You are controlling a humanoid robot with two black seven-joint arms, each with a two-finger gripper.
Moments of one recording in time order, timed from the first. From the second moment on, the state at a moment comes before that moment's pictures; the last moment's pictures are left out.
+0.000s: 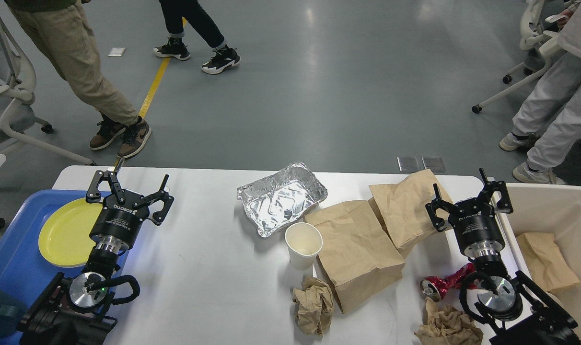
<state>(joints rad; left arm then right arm) -0.34 0.06 -1.54 -0.68 0.23 -0.68 -0.06 0.26 -0.18 1.21 0.81 -0.13 0.38 0.37</state>
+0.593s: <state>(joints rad) -0.34 0.05 -1.54 -0.68 0.23 -0.70 -0.04 0.26 -0.18 1.21 0.81 -0.13 0.38 0.37</state>
